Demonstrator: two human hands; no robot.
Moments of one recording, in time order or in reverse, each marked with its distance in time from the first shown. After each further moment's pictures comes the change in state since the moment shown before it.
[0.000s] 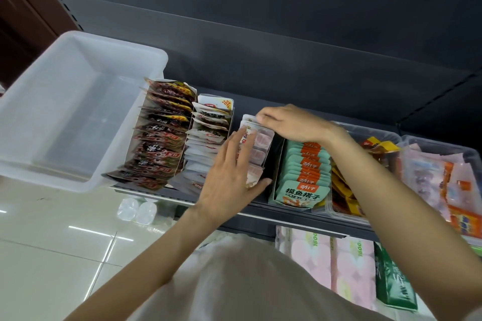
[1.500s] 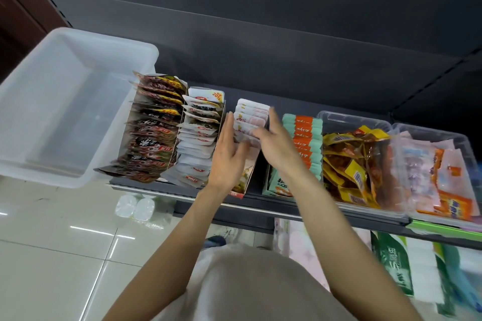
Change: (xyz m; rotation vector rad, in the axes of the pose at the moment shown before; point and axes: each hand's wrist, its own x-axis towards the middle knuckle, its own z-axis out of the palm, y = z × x) left_hand 0.024 0.005 0.024 -0.754 0.024 -0.453; right_hand -0.045 -0.044 0.058 0.815 0.361 0.268
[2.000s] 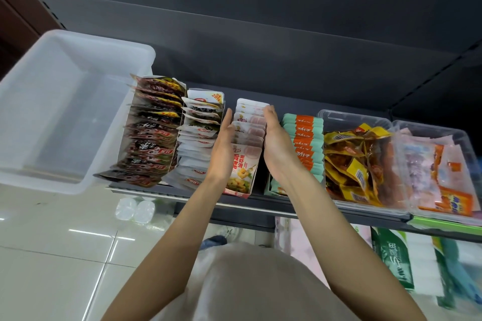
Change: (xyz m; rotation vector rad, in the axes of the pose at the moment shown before) left_hand 0.010 0.009 -0.009 -0.470 -0.026 -0.222; right_hand 0.019 0.017 0.018 0.419 0.034 0.172
